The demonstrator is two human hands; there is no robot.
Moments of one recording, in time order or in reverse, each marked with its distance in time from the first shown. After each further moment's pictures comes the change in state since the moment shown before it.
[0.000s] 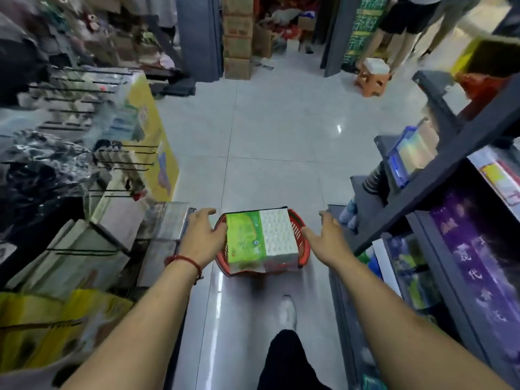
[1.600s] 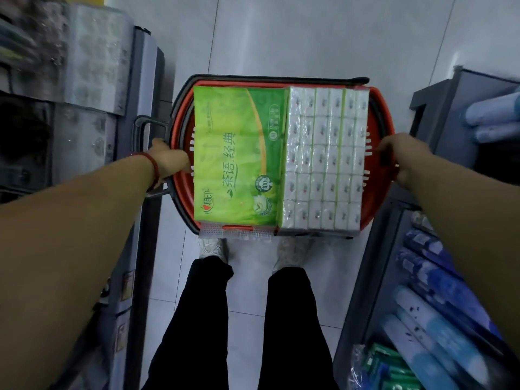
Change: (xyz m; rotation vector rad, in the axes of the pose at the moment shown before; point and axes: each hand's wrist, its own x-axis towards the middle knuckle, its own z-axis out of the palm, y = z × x) left_hand 0.390 -0.328 0.273 0.013 -0.313 -0.972; right_hand 0.484 0.251 0.270 0.304 -0.152 0.888
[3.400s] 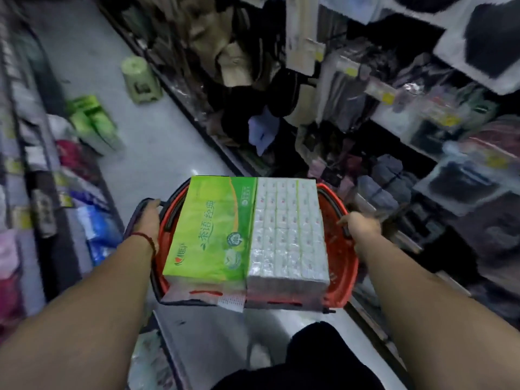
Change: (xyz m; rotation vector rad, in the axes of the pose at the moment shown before) left_hand -0.852 -0.984 0.417 -2.610 1.460 -0.795; right_hand -0.905 0.769 0.117 -1.576 -1.116 -1.298
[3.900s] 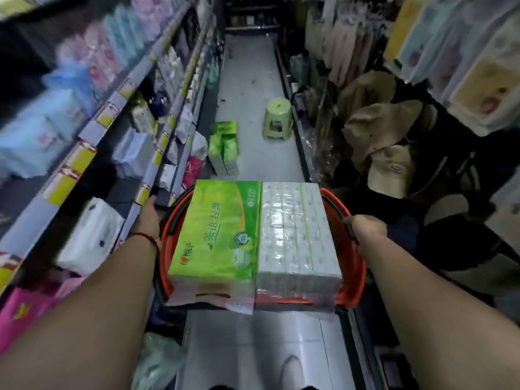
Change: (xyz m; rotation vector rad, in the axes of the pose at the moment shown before) left_hand 0.150 0.259 -0.125 -0.452 0.460 0.176; right_hand 0.017 -0.351 0.427 -0.189 -0.385 -0.312
